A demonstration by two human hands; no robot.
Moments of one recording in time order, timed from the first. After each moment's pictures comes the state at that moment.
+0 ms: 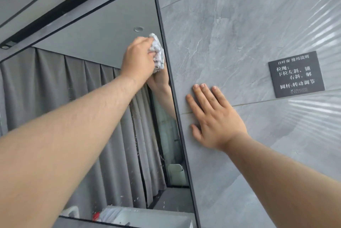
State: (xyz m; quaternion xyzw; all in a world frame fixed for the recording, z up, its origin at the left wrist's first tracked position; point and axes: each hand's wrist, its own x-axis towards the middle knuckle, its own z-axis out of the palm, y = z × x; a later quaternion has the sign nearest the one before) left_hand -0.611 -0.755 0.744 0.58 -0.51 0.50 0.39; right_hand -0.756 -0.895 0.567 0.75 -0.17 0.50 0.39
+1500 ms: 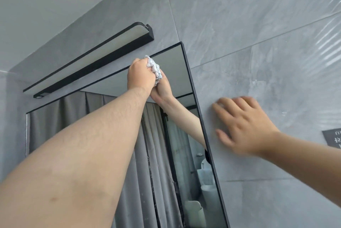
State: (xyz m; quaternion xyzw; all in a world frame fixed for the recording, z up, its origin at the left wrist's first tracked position) left_hand -0.554 -0.735 0.903 0.62 -0.37 0.53 0.44; right_hand -0.763 -0.884 0.718 0.75 -0.13 0.55 0.35
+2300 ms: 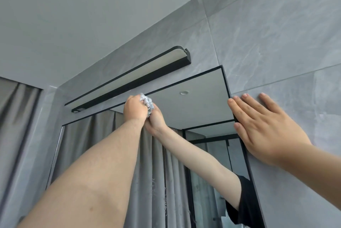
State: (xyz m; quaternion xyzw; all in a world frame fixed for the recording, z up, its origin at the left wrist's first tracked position) left_hand -0.423 -0.678 0.915 0.67 -0.24 0.53 0.46; right_hand -0.704 -0.889 0.790 0.69 -0.13 0.60 0.38
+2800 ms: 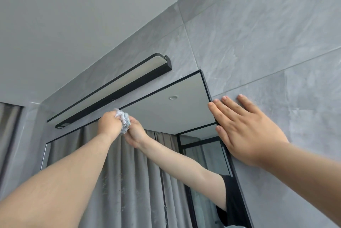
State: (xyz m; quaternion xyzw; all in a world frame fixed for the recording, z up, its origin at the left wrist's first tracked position) left_hand -0.407 -0.649 0.909 0.73 -0.25 0.48 0.41; right_hand -0.704 -0.888 0.790 0.68 -0.14 0.60 0.38
